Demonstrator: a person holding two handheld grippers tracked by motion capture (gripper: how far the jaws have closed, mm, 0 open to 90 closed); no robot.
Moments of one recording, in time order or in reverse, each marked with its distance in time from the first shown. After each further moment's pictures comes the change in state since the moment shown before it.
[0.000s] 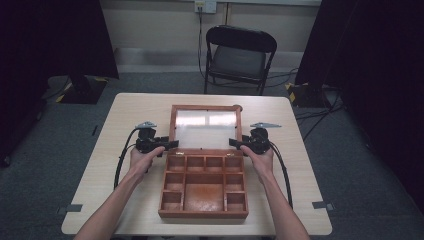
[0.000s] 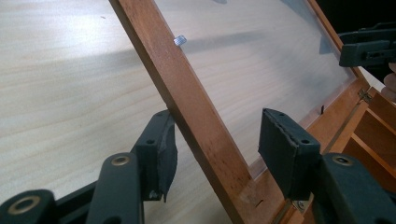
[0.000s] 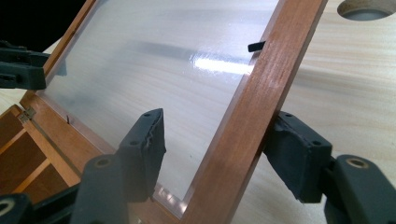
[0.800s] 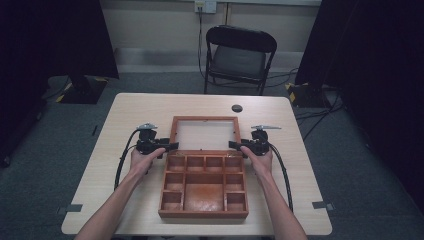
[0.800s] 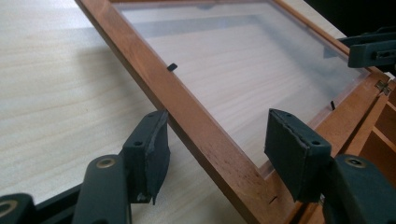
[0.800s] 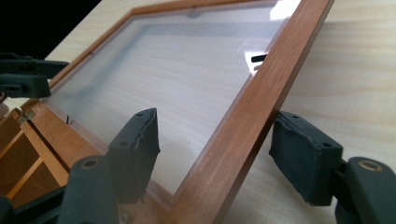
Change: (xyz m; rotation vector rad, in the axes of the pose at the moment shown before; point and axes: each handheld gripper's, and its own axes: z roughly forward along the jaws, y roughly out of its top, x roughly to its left) left arm 0.004 -0.006 0.006 0.027 0.023 -0.022; right arm -0.011 -0.011 0.009 0.036 0.043 0.119
